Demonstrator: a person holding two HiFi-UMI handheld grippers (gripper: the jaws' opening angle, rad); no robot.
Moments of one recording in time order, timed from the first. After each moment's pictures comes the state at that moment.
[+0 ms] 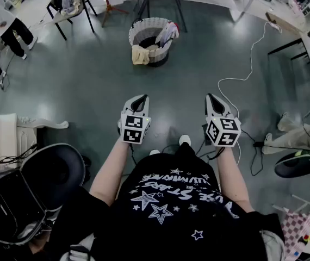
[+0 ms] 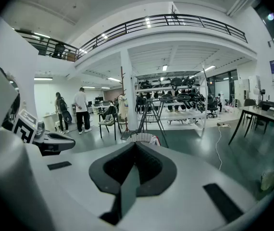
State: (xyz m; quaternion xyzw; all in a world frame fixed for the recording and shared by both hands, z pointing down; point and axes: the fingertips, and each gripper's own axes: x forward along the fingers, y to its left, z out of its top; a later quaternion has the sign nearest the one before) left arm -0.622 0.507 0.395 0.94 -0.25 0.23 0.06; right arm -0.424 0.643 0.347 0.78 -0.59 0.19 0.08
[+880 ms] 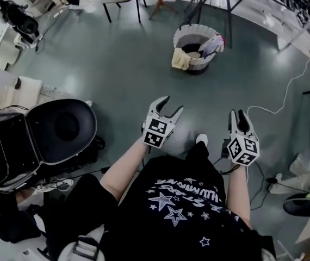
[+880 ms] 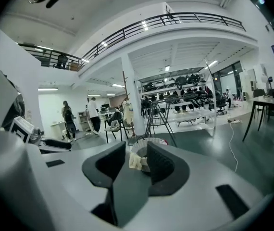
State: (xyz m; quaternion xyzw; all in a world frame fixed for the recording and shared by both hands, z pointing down) left arm -0.609 0.478 0.404 0.93 -0.28 0.21 0.08; right arm -0.386 0.586 0.372 0.75 -0.63 0.20 0.03
